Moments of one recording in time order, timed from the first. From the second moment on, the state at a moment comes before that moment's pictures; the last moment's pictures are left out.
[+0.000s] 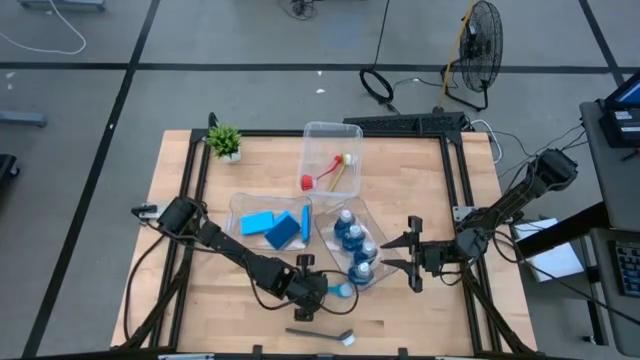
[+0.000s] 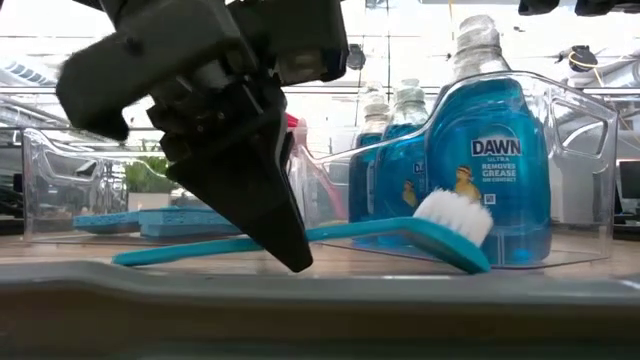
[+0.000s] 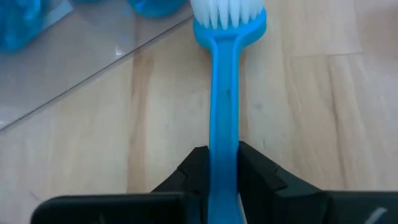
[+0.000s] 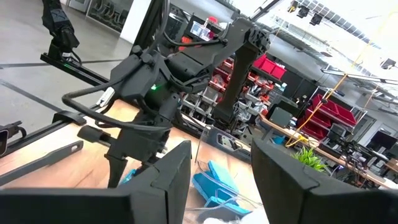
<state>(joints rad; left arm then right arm) -0.48 2.06 1.32 -0.30 -0.26 -0.38 0.68 1.08 0.31 0.86 0.60 -0.49</state>
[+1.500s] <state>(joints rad) 0.18 1.61 1.32 -0.11 -0.43 -0.15 0.68 1.08 0.31 0.86 0.60 -0.49</state>
